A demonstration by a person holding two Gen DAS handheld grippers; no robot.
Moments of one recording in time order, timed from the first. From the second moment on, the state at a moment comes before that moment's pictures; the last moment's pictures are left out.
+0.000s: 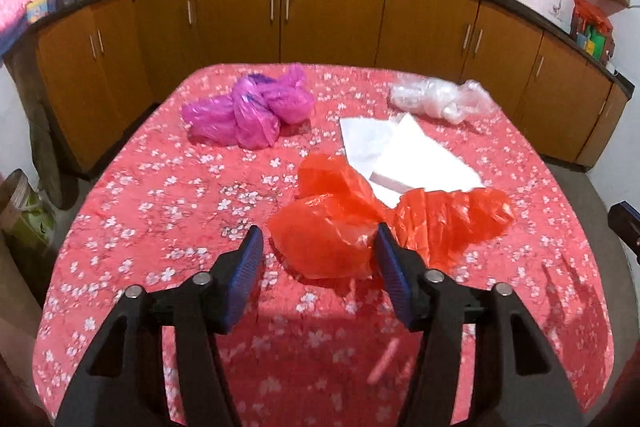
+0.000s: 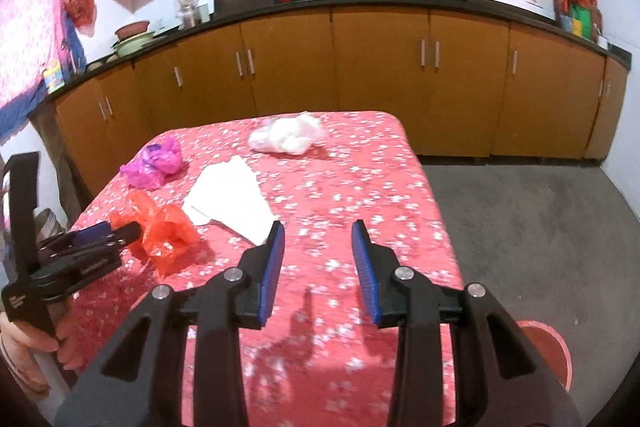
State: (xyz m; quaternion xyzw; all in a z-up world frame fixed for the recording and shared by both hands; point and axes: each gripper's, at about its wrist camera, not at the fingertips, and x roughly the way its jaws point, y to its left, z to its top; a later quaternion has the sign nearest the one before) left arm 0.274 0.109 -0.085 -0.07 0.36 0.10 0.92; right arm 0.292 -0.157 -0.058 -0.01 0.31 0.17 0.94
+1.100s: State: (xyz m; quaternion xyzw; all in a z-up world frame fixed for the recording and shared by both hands) left arm 0.237 0.209 -0.056 -0.09 0.30 0.16 0.94; right arm 0.371 -0.045 -0.112 -0.06 0.41 0.17 0.90
